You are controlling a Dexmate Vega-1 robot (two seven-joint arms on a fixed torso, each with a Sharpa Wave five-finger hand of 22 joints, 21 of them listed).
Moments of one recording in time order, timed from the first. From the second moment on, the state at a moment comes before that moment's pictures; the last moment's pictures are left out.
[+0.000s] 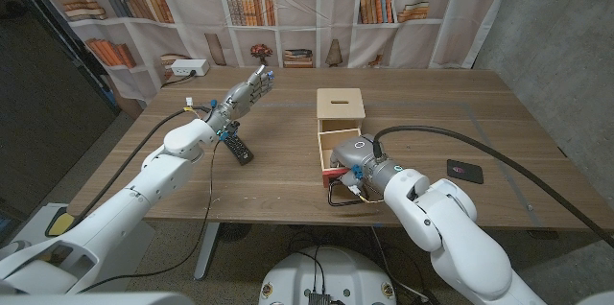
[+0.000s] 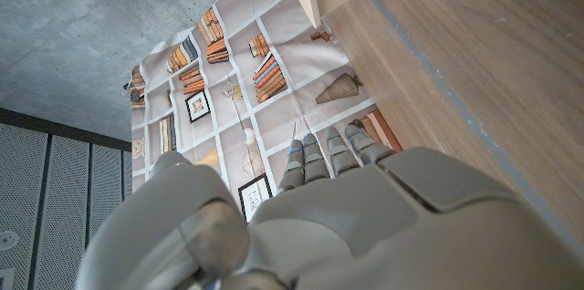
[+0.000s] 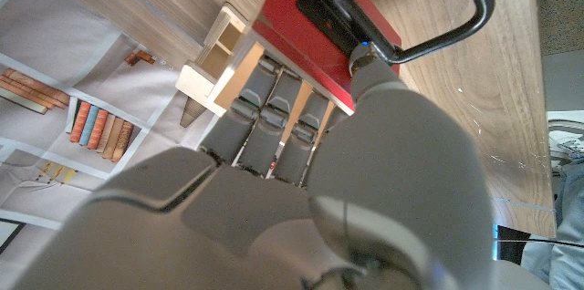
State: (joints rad) left arm 0.85 0.68 0.36 -1.44 -0.59 -0.26 -0.25; left_hand 0.44 0.07 -0.11 0.10 0.28 0.06 0.05 0.20 0.18 0.10 0.00 0.20 0.18 0.04 0.01 0.19 0.18 0.00 -0.03 0.20 0.18; right arm -1.36 -0.53 -0.51 -2.52 -1.52 -0.20 0.75; right_hand 1.20 0.11 0.32 -0.13 0.19 0.92 -0.15 0.25 0.23 0.97 -0.15 0.34 0.24 0.97 -0.14 0.31 0.25 0.80 -0.09 0.56 0.29
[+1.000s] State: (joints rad) left arm 0.82 0.67 0.35 -1.40 -0.60 -0.30 -0.30; left_hand 0.44 0.07 -0.11 0.10 0.28 0.06 0.05 0.20 0.18 0.10 0.00 0.20 0.18 0.04 0.01 0.19 0.18 -0.01 -0.03 0.20 0.18; right arm -1.14 -0.47 -0.54 -2.42 -1.31 -0.27 0.96; right_hand 1.20 0.12 0.31 -0.13 0.19 0.93 -0.14 0.26 0.23 0.98 -0.13 0.35 0.24 1.00 -0.16 0.31 0.24 0.80 -0.09 0.59 0.29
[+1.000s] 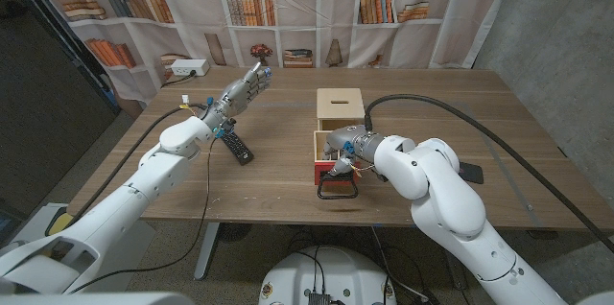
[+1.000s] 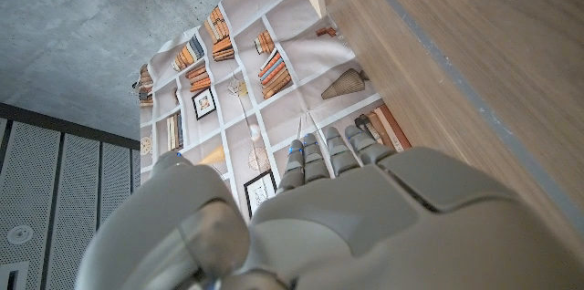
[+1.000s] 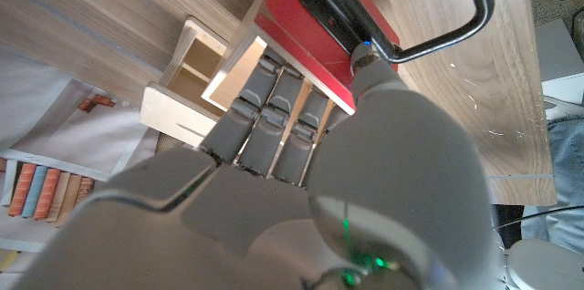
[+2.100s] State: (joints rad) left arm 0.80 0.67 0.35 -1.37 -0.60 -0.30 -0.31; left_hand 0.44 0.07 -0.12 0.10 0.27 0.06 0.05 0.20 0.18 0.10 0.00 0.20 0.18 0.04 0.01 0.19 0.18 -0.01 -0.03 0.20 0.18; right arm -1.01 -0.54 -0.61 -2.31 -1.28 -0.31 0.91; right_hand 1.19 0.12 0.30 -0.13 0.20 0.94 -0.14 0.25 0.23 0.99 -0.13 0.34 0.24 1.00 -0.16 0.30 0.24 0.80 -0.09 0.60 0.30
